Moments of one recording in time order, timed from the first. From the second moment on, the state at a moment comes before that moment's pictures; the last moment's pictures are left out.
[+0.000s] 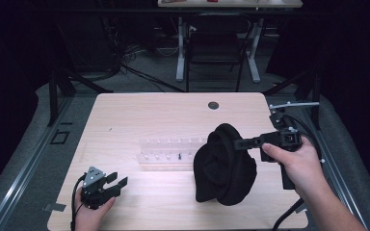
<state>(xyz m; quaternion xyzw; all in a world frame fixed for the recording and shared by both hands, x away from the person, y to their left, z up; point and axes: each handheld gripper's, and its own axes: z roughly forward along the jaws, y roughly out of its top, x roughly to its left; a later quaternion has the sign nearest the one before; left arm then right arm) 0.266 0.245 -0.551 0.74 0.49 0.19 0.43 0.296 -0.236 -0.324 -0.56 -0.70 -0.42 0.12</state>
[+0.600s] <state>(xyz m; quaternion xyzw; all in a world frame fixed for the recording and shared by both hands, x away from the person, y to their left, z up) 0.263 0.243 -0.548 0.74 0.48 0.19 0.44 0.304 -0.223 -0.303 -0.55 -0.70 -0.44 0.12</state>
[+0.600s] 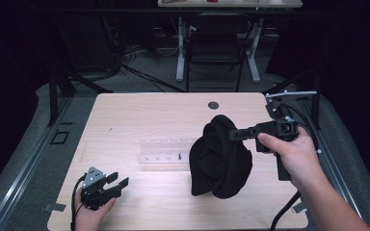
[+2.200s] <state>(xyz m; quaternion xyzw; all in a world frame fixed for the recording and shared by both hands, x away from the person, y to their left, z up) 0.260 0.238 -0.545 0.75 0.46 0.18 0.45 0.361 -0.177 -0.290 -0.55 -0.68 -0.47 0.13</state>
